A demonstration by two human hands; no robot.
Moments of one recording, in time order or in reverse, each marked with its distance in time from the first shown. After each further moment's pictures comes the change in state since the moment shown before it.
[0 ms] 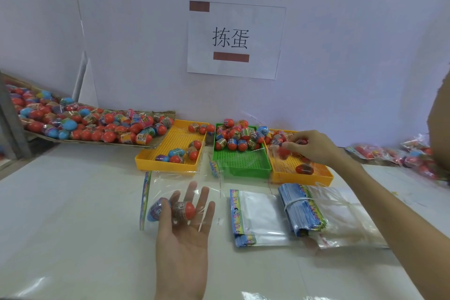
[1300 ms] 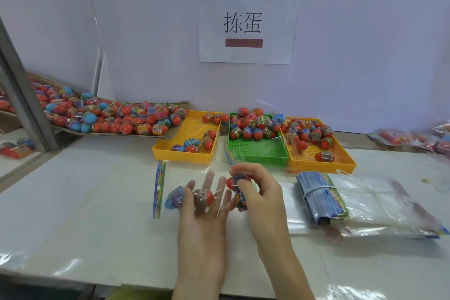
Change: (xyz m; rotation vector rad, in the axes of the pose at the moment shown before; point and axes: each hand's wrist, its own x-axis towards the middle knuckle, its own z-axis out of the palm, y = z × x) left_hand -0.006 -0.002 0.002 0.128 -0.007 0.028; right_hand -0.169 -0.164 0.108 1.156 0.120 0.129
